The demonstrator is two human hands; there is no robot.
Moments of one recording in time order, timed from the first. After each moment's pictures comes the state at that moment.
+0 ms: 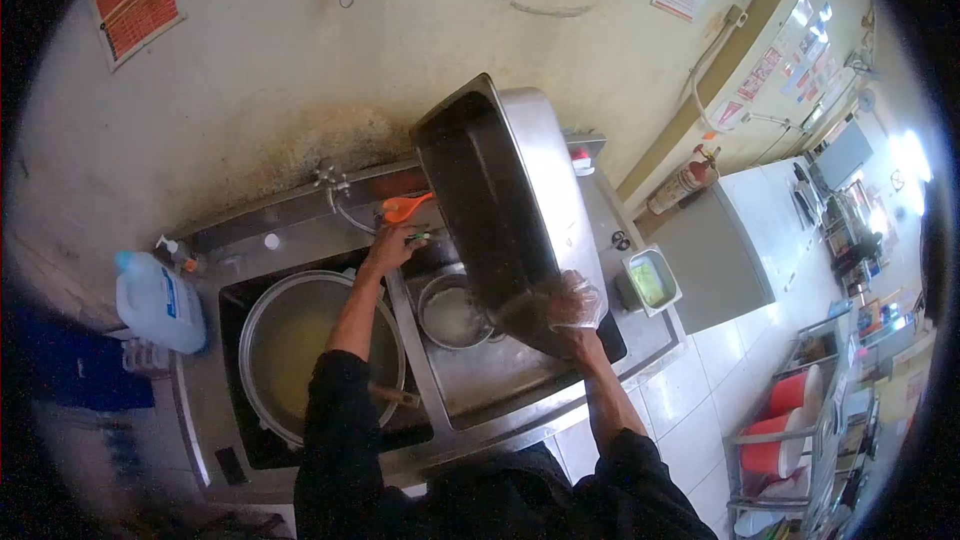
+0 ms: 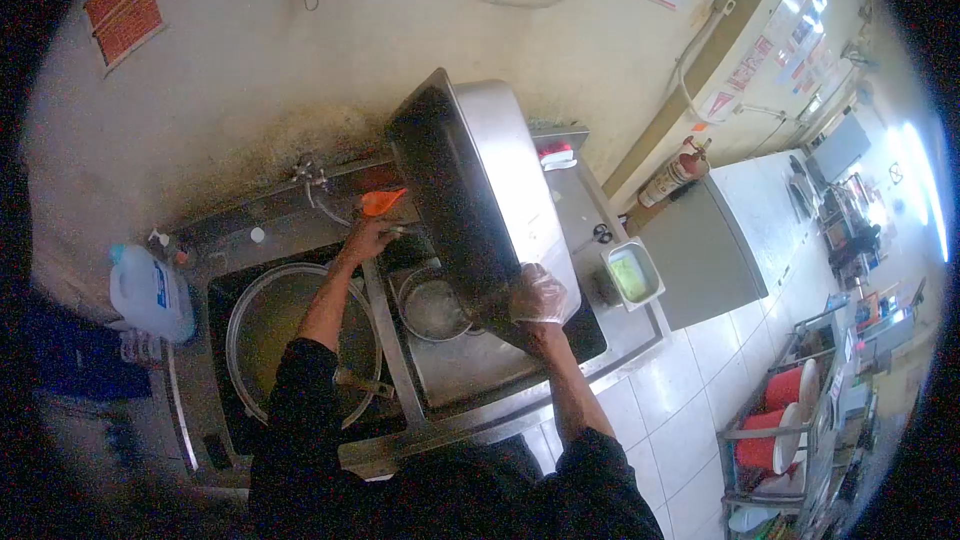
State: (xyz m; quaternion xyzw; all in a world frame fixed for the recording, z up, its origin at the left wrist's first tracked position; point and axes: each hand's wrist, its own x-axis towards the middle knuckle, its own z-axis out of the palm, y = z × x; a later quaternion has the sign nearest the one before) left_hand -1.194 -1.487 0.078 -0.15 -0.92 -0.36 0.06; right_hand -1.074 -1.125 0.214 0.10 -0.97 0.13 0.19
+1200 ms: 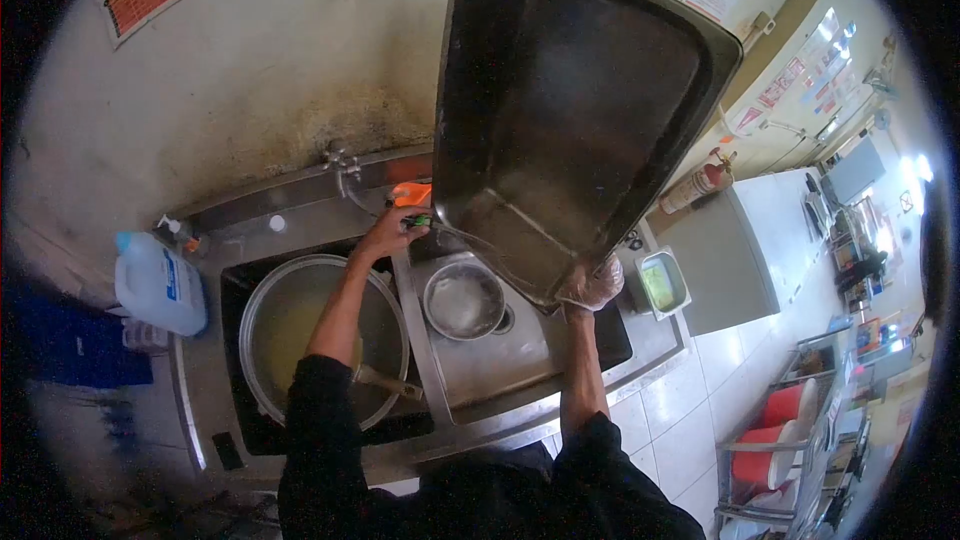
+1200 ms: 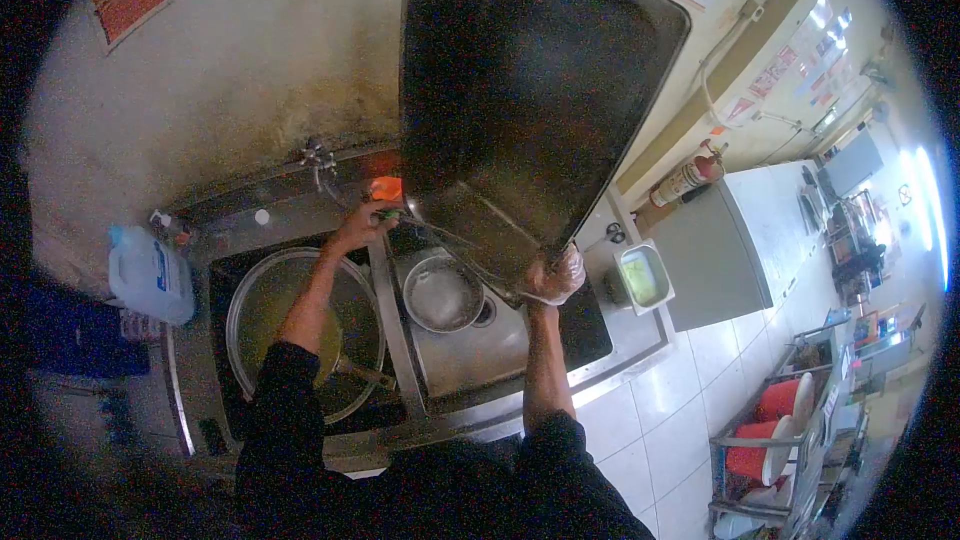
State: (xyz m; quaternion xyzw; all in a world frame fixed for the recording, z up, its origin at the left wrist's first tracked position) left_hand -1.177 -1.505 0.120 -0.12 -0.85 -0.51 -0.02; right_hand -1.124 -1.142 0.194 0.06 -0.79 0.30 0.54
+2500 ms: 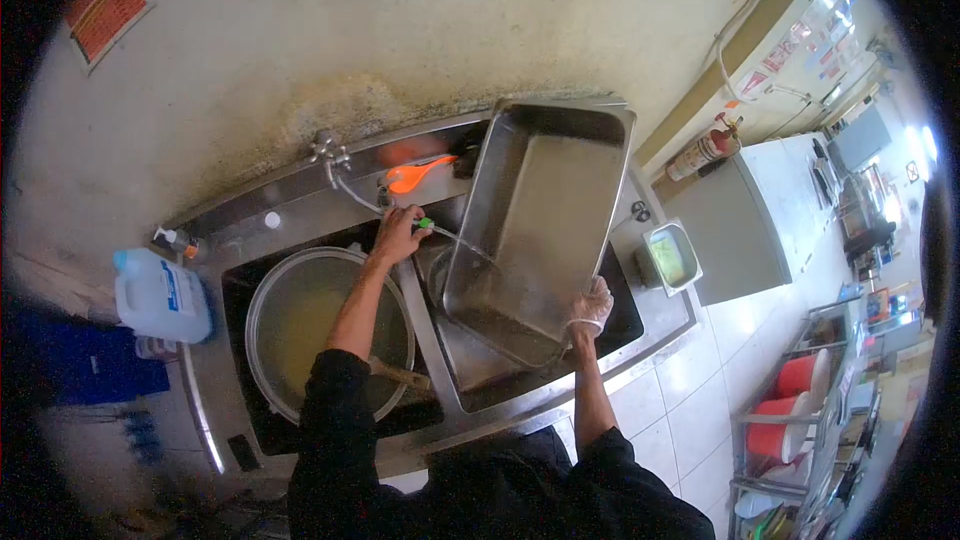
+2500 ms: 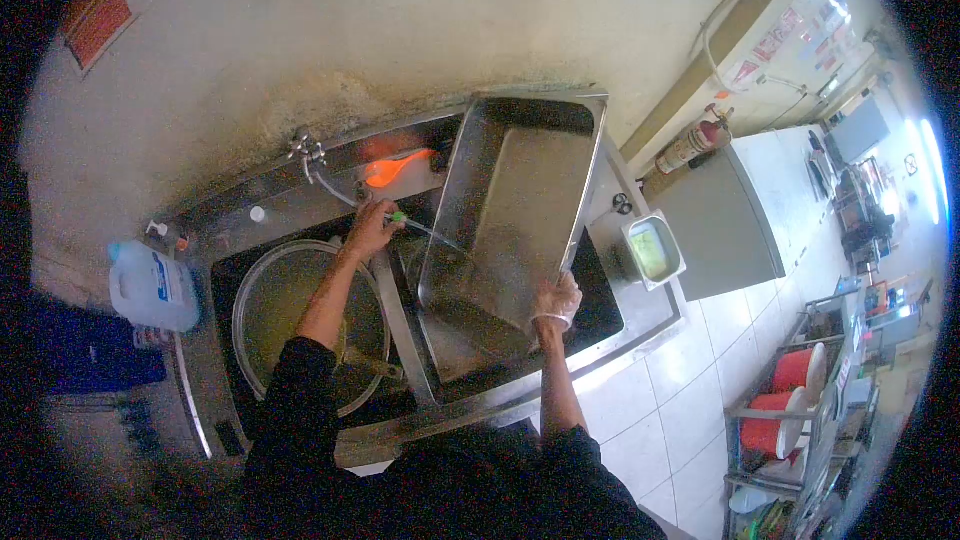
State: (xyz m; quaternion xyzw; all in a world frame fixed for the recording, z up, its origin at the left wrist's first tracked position) left_hand -1.175 -1.483 0.054 -0.15 -0.93 -0.31 0.13; right_hand -1.067 -1.095 0.083 -0.12 -0.86 0.43 0.25
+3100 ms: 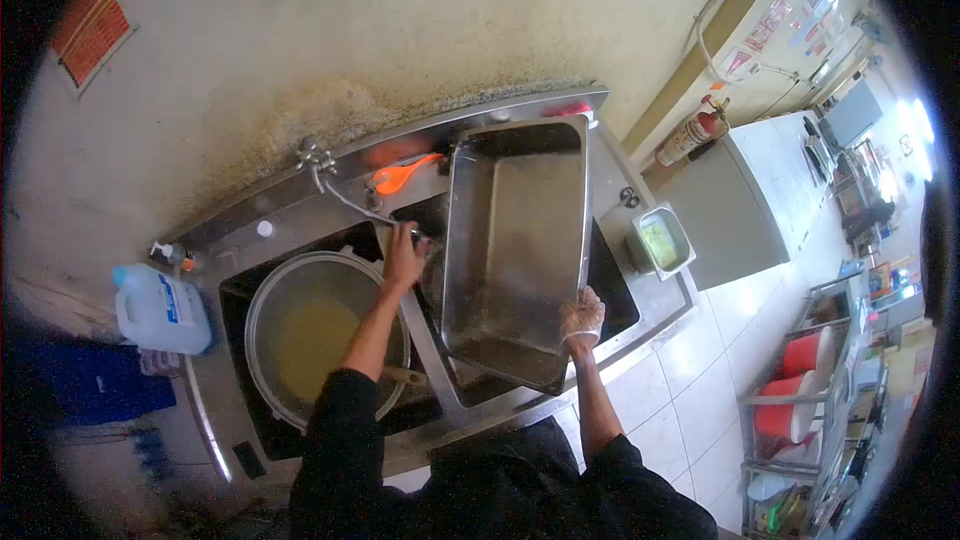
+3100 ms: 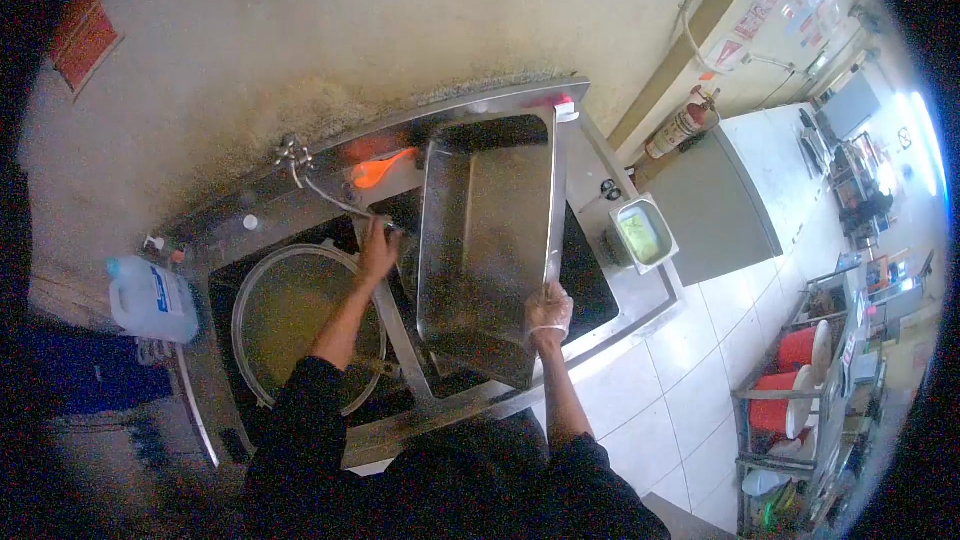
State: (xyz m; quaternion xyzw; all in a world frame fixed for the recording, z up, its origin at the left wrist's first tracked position) left_hand -1.135 -1.433 0.026 -0.01 -0.90 -0.40 0.16; right_hand -1.020 -1.097 0.123 -0.07 -0.90 0.39 0.19
